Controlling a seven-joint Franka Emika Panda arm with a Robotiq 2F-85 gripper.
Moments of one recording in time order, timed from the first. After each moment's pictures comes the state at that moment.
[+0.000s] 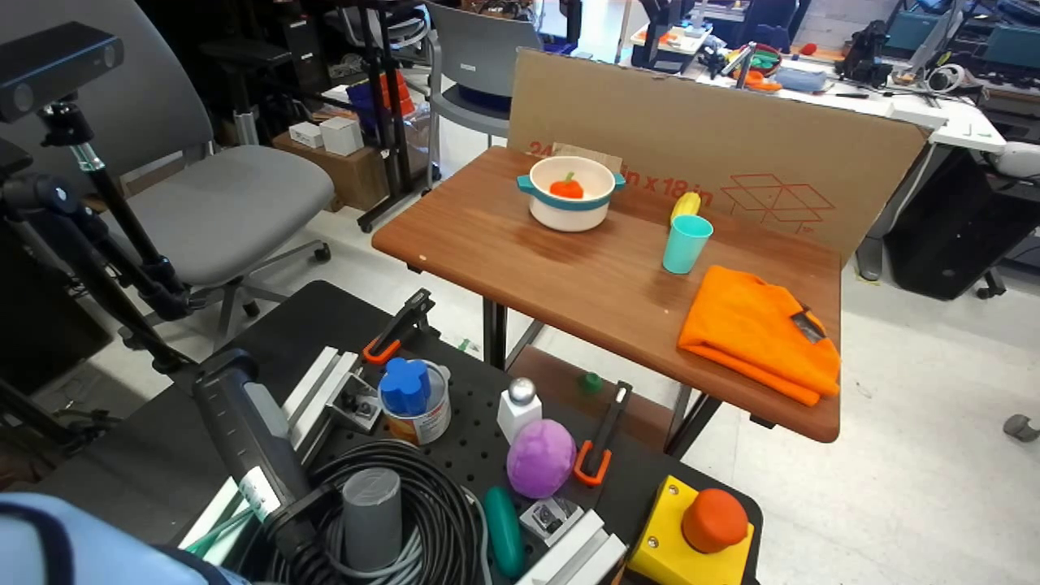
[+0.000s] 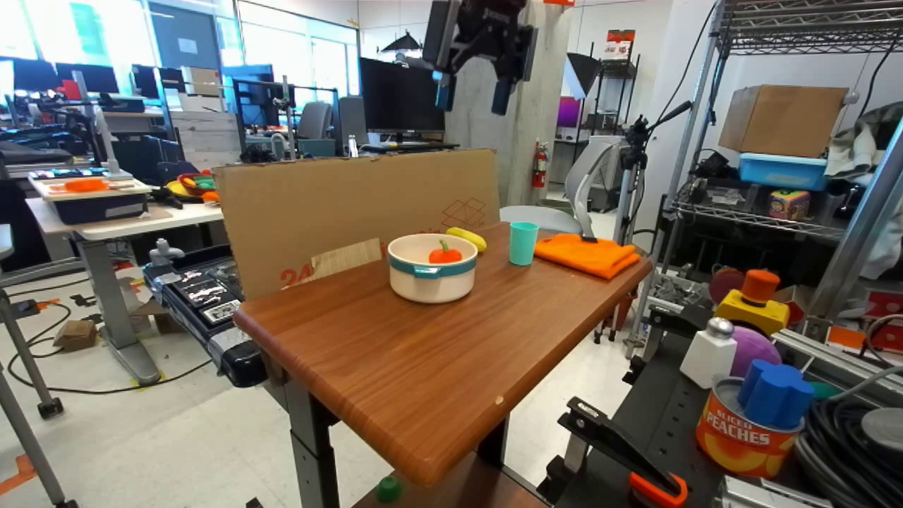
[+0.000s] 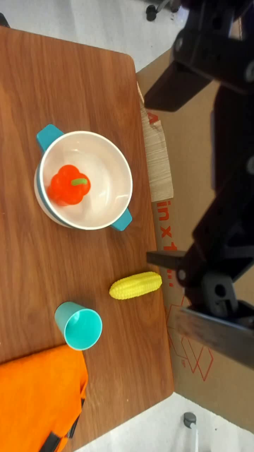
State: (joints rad) arm 0.03 0.05 0.05 -2.15 -0.05 2.38 0.19
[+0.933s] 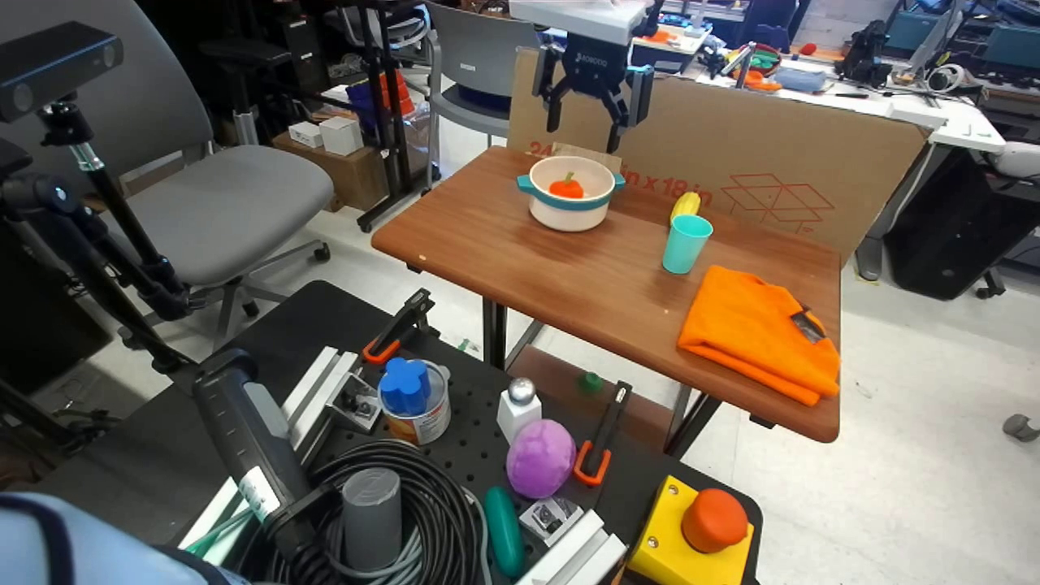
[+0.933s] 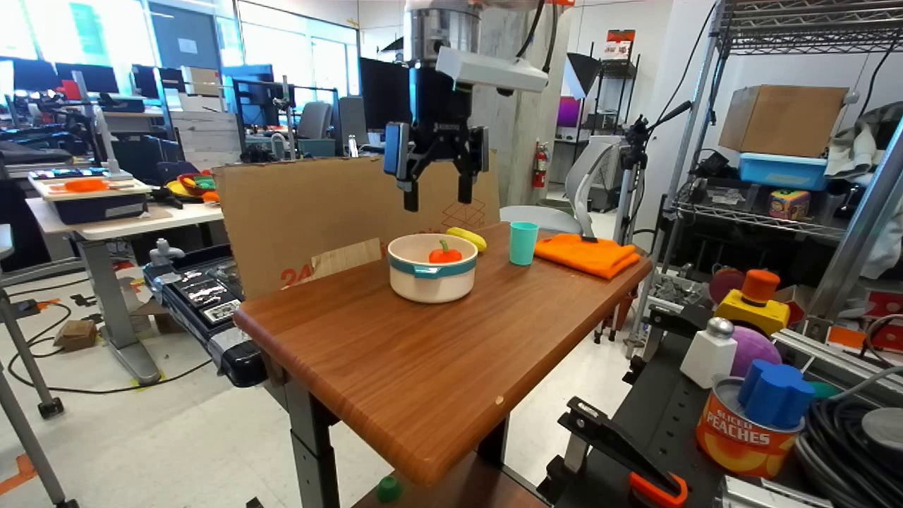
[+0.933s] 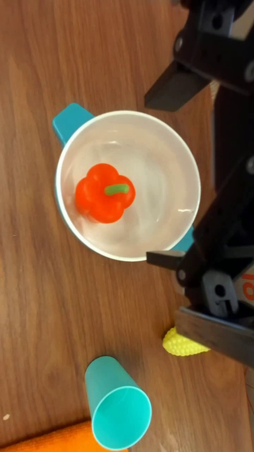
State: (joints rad) arm 0.06 0.41 0.05 -1.93 -0.04 2.31 0.20
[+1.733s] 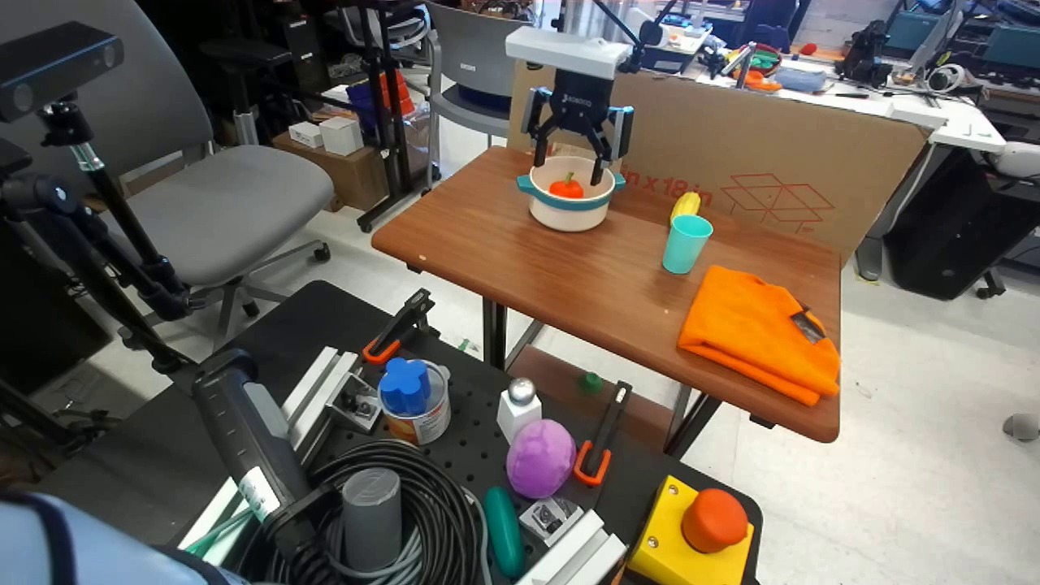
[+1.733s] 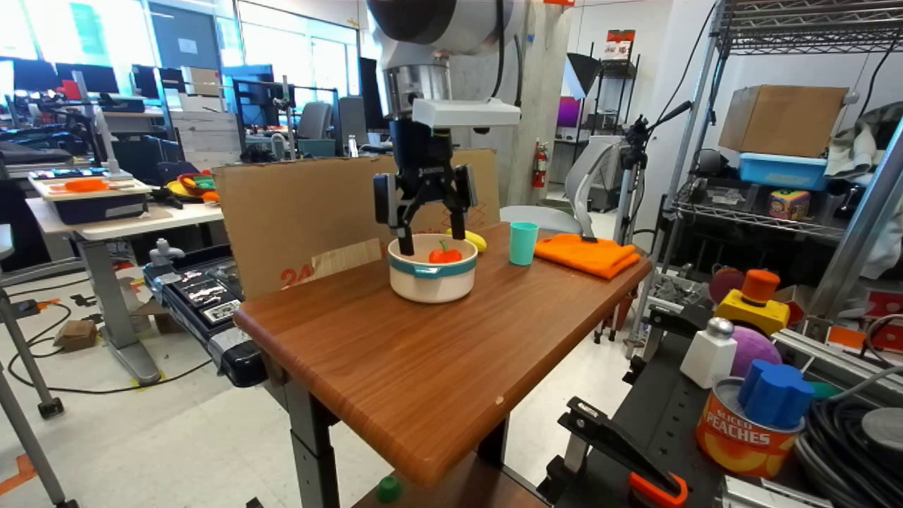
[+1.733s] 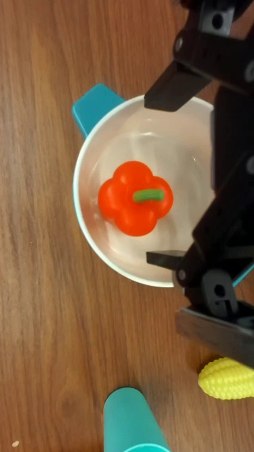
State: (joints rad) arm 0.10 0.58 0.04 -1.76 -0.05 2.17 0.20
